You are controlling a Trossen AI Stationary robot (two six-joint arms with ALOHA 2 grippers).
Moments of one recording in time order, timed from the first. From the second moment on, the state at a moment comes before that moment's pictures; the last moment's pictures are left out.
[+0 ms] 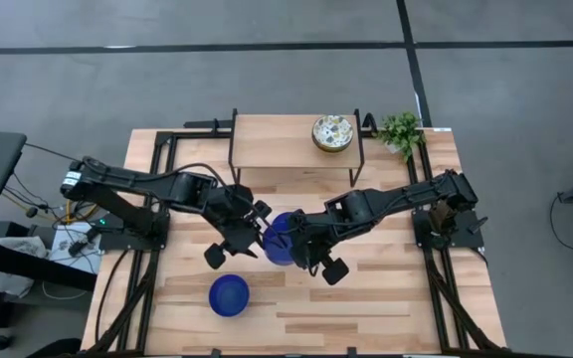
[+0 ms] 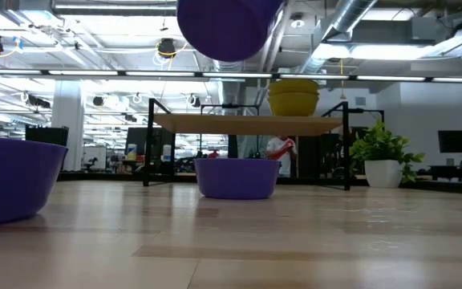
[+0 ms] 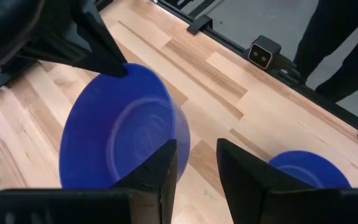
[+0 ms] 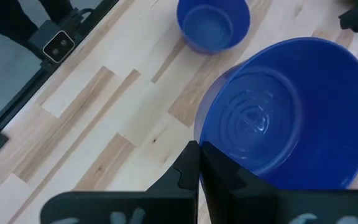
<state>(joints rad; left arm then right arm) -0.20 1.28 1.38 -0.76 0.29 0.60 0.29 1.85 1.89 -1.09 -0.11 -0.42</state>
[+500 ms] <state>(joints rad) -0.20 1.28 1.38 -0.74 0.29 0.59 0.29 1.85 1.89 -1.07 -0.11 -0.43</state>
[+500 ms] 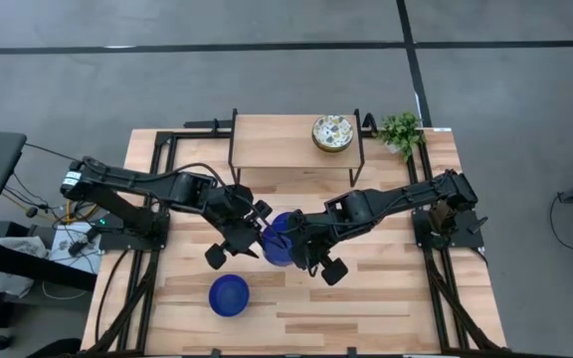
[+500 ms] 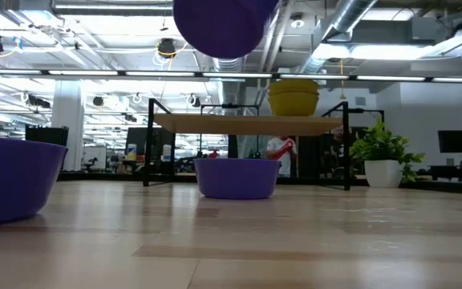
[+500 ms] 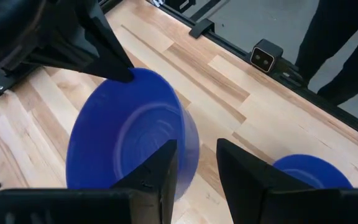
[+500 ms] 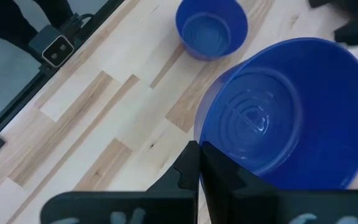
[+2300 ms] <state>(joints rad) -0.20 1.35 1.38 -0.83 0.16 0.55 0.30 1.85 1.89 -1.03 -0.05 -0.14</state>
